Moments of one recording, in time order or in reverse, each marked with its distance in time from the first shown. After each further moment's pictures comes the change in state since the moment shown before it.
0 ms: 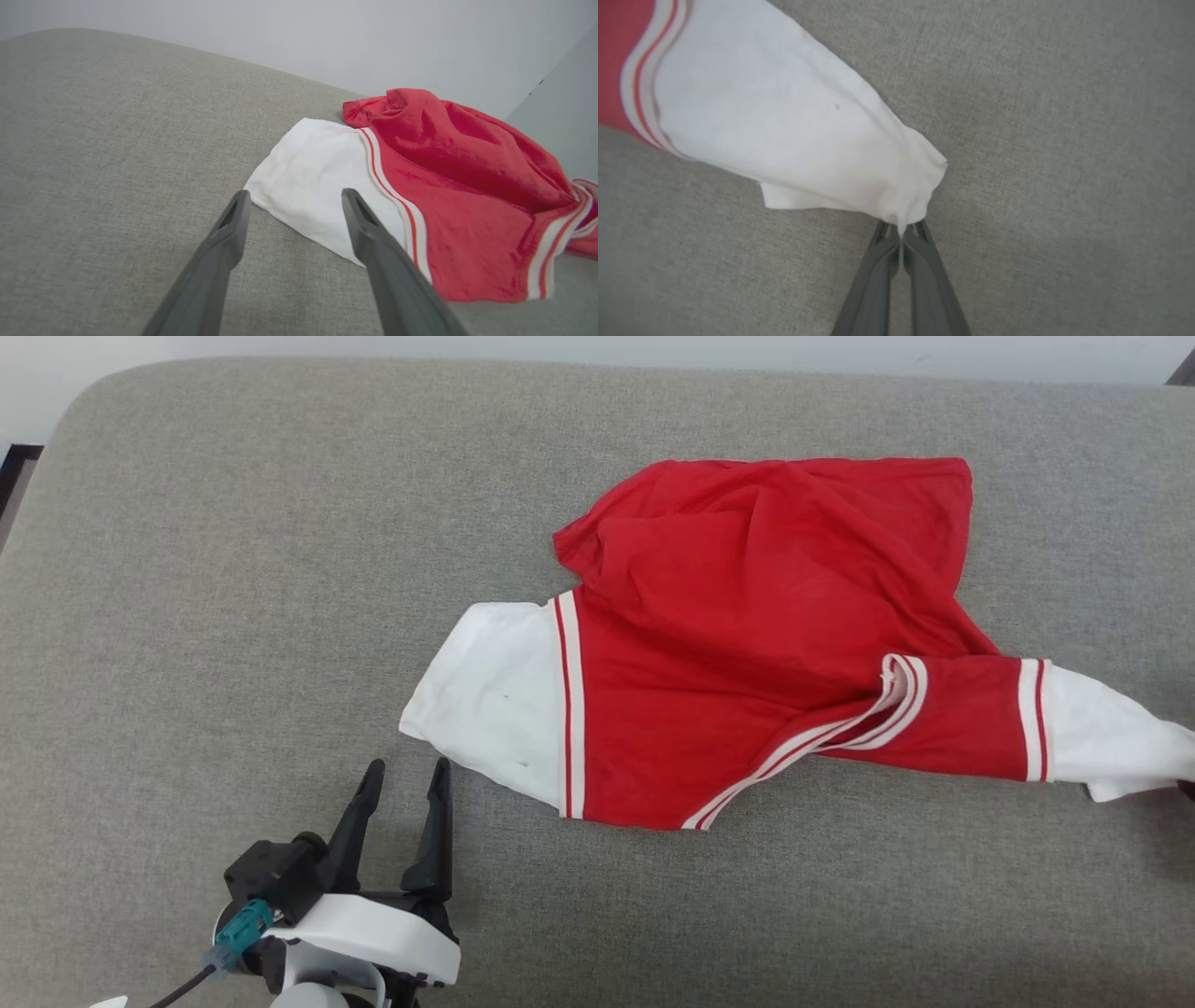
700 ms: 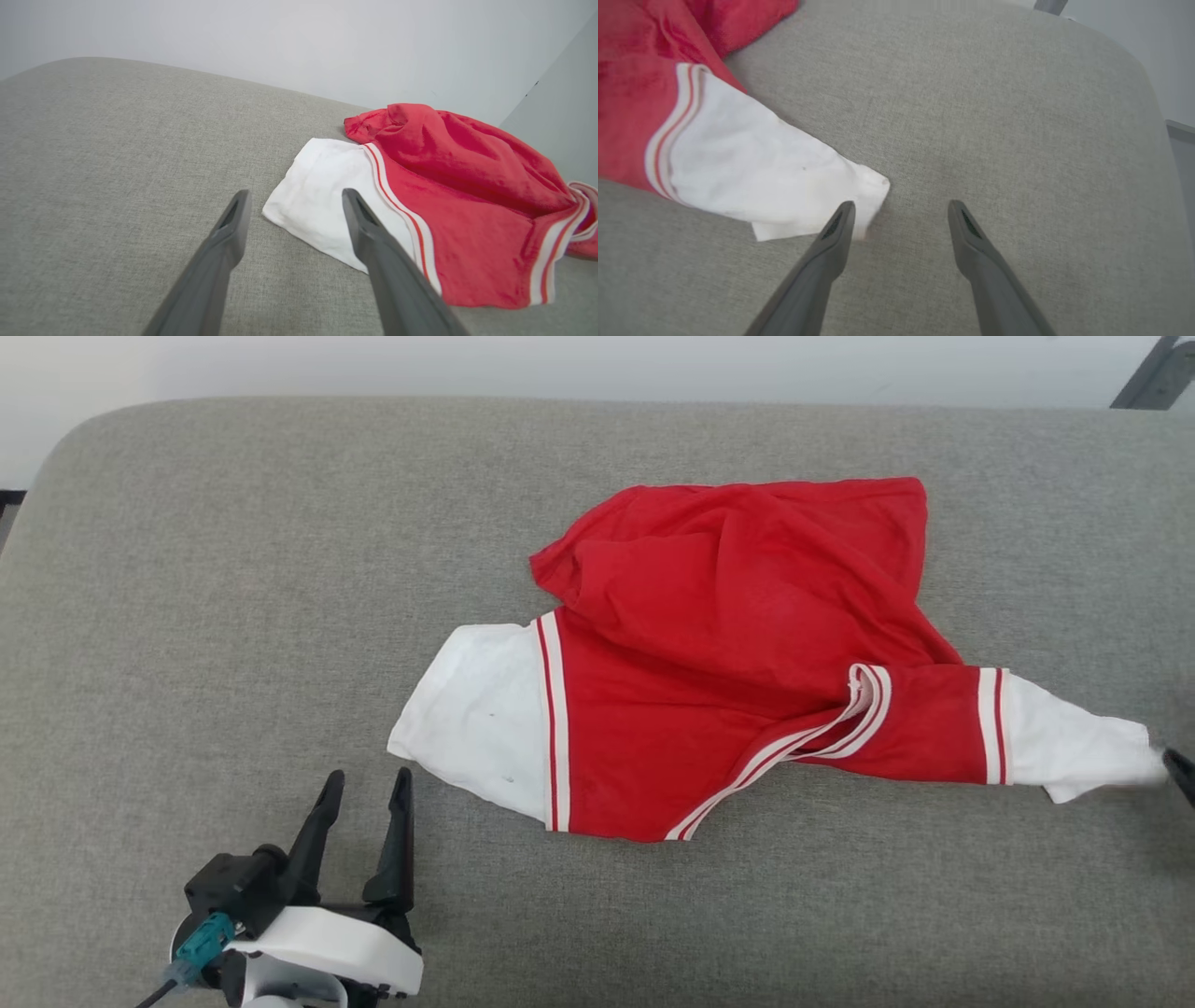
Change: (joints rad) left arm 0.024 0.051 0.026 -0.017 -0.003 0.000 0.000; right arm -0.017 0.047 0.019 0.126 -0.022 0.000 -0.239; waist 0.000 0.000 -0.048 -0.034
